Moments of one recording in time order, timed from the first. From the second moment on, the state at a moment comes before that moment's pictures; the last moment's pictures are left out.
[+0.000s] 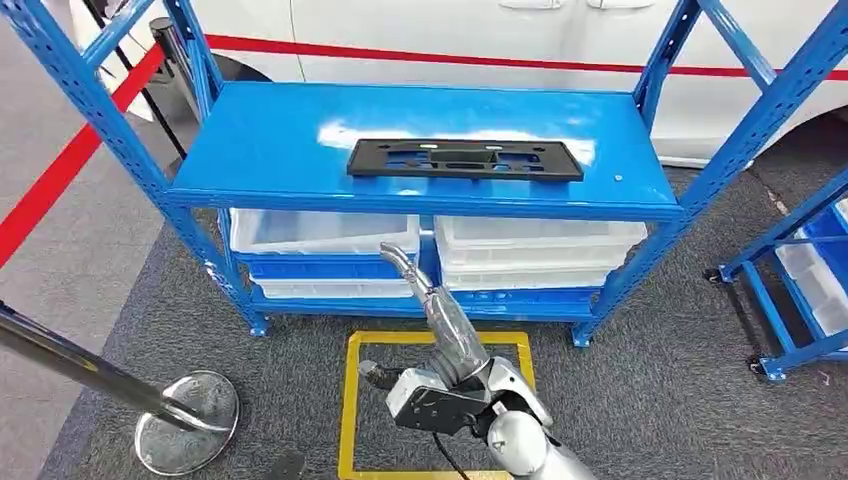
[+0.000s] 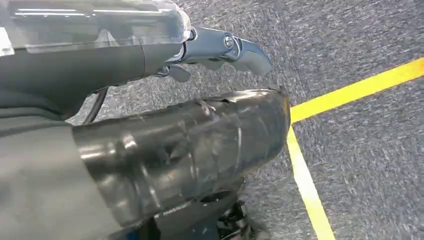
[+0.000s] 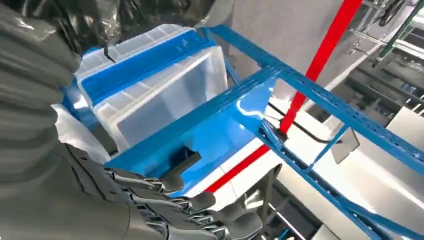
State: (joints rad) left arm -0.12 -0.24 0.86 -0.22 -1.21 0.14 -0.39; right arm -0.31 0.04 0.74 -1.36 0.38 -0.12 -0.43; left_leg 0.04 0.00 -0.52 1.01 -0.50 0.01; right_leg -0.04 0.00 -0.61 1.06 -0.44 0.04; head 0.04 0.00
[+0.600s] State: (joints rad) left arm -0.12 -0.23 0.85 -0.22 -1.21 0.12 -0.40; right arm -0.33 0.03 0.75 -1.36 0.43 -0.16 -0.43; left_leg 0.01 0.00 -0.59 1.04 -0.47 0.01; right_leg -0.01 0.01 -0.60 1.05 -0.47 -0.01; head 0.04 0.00
